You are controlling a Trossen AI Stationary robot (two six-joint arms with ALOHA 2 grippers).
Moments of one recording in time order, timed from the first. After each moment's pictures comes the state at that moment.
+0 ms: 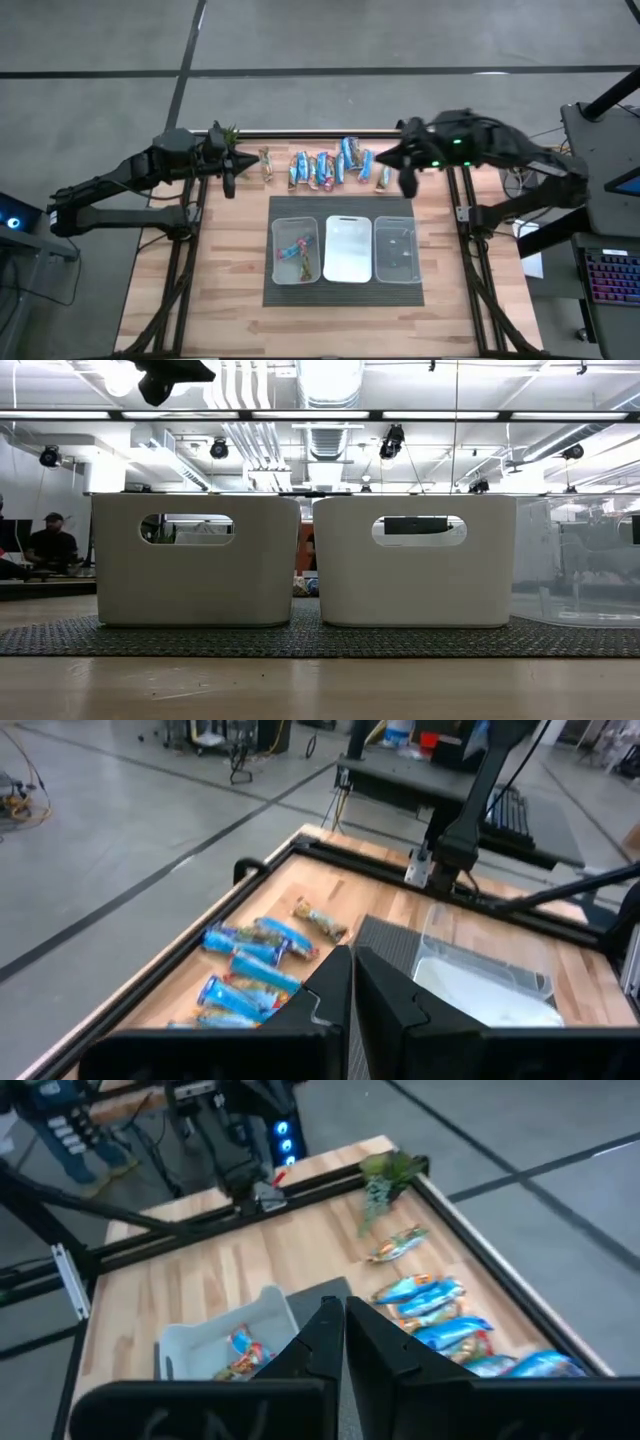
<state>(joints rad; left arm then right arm) 0.33 0.72 0.93 -0.44 0.00 -0.15 -0.12 1.18 1.53 -0.81 0.06 0.26</state>
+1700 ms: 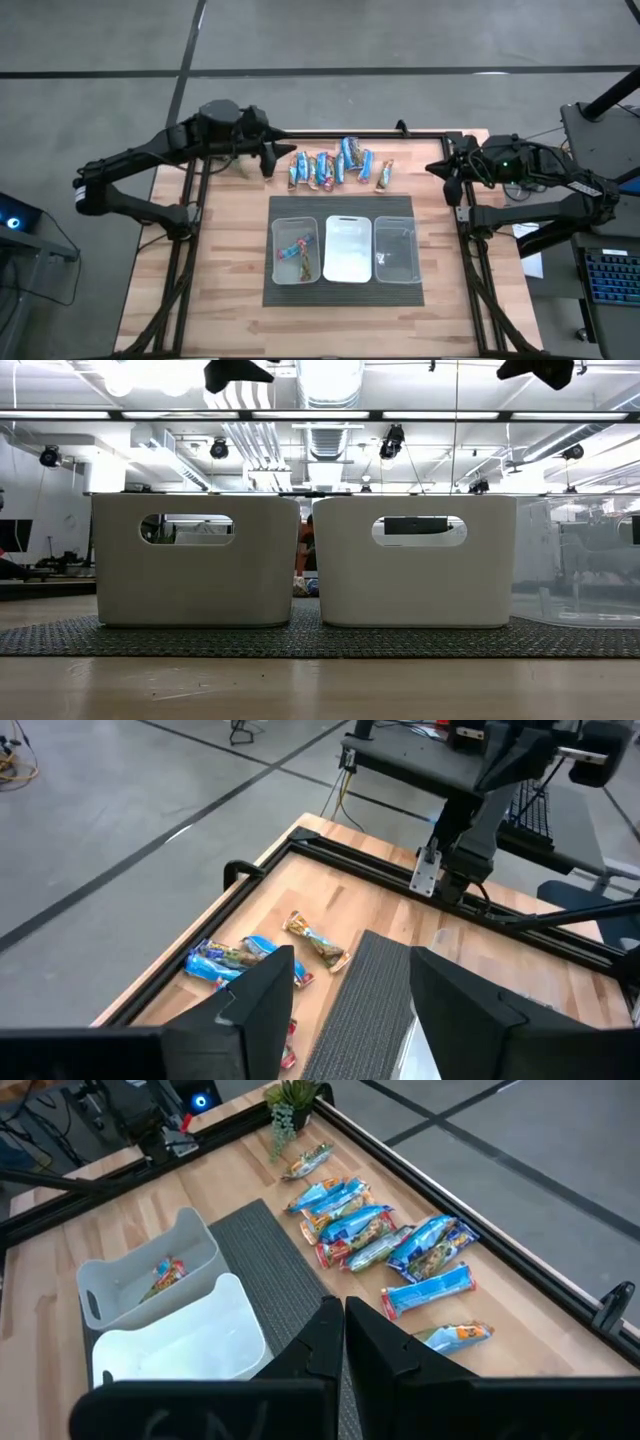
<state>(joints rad) 0.34 1.17 1.36 -0.52 0.01 -0.18 -0.13 0.73 1.15 -1.00 0.21 0.39</state>
